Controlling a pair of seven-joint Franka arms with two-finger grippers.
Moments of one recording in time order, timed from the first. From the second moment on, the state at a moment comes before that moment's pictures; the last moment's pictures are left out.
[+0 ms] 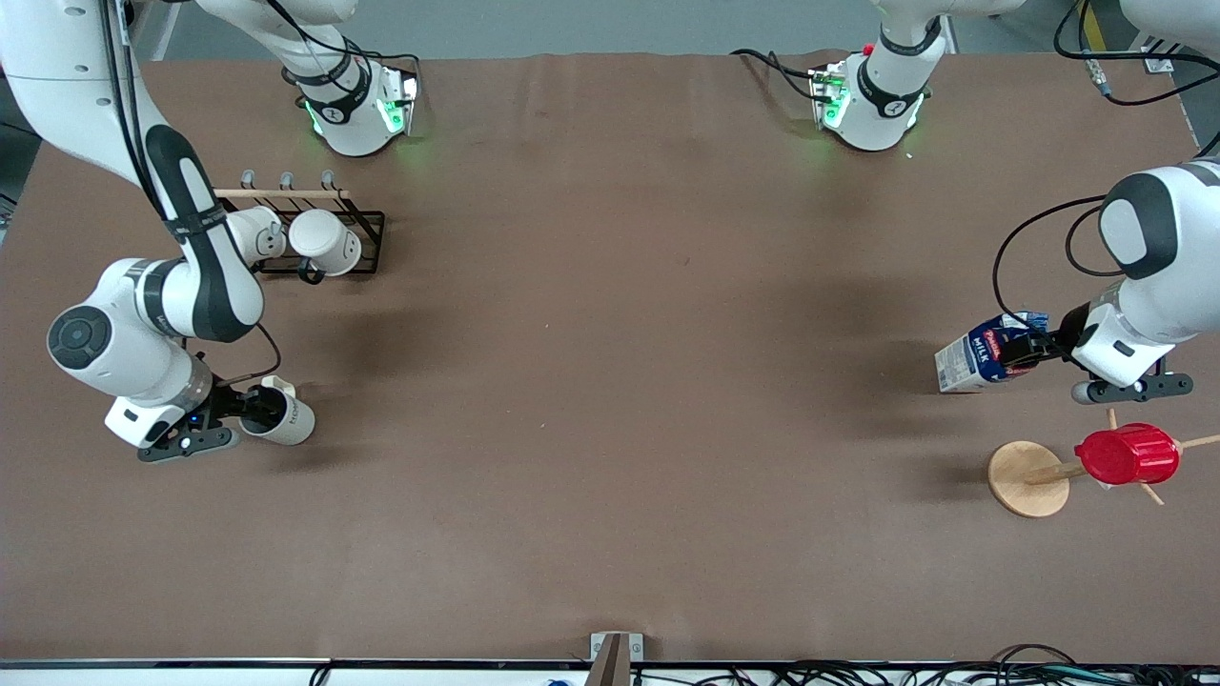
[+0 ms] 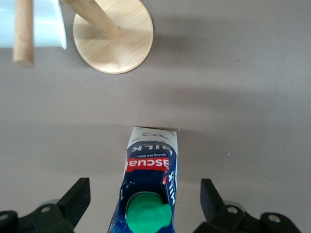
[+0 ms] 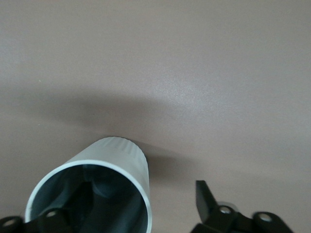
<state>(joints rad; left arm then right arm) -0.07 0.23 0.20 -1.98 -0.04 2.16 0.07 -0.07 0.51 -0.04 -1.91 -0.03 2.49 -0.33</state>
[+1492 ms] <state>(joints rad) -0.08 0.20 0.20 -2.03 -0.04 2.16 0.07 0.16 0.56 0.36 -1.56 -0.15 2.07 0.55</state>
